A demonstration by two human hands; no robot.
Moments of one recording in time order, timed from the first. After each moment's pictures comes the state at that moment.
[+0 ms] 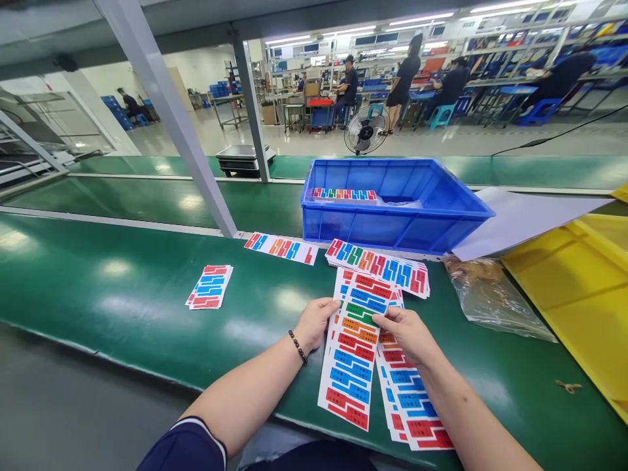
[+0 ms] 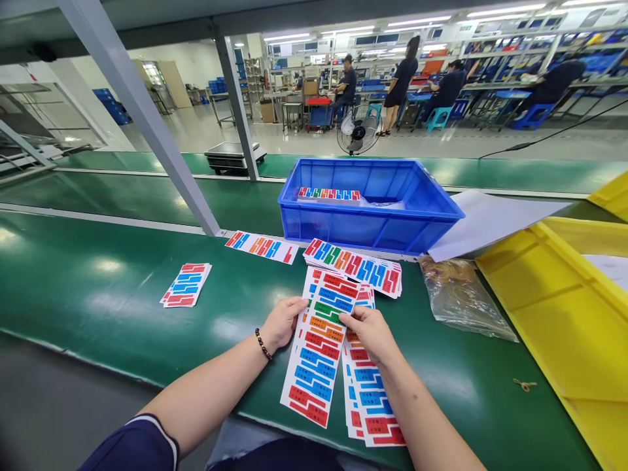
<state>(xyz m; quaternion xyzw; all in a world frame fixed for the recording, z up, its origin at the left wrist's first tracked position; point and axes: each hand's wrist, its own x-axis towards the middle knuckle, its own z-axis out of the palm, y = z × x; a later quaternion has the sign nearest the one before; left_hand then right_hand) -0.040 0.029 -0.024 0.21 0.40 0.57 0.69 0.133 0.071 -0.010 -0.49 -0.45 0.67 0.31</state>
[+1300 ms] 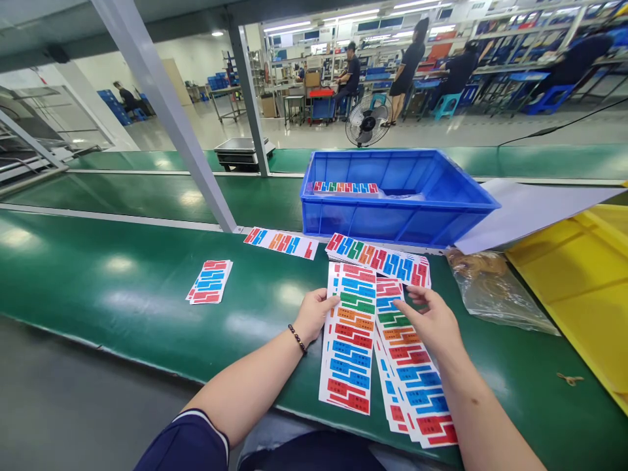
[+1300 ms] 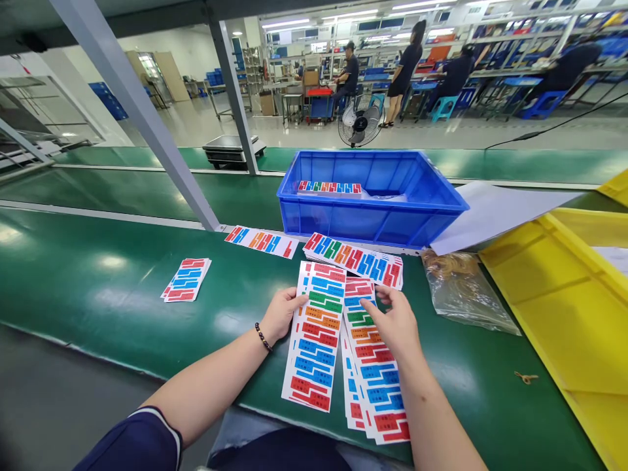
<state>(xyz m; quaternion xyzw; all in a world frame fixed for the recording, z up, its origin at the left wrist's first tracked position) -0.043 0.033 -0.028 0.24 0.46 0.58 0.63 0.163 0.084 -0.011 -0.63 -0.60 0.32 0.38</state>
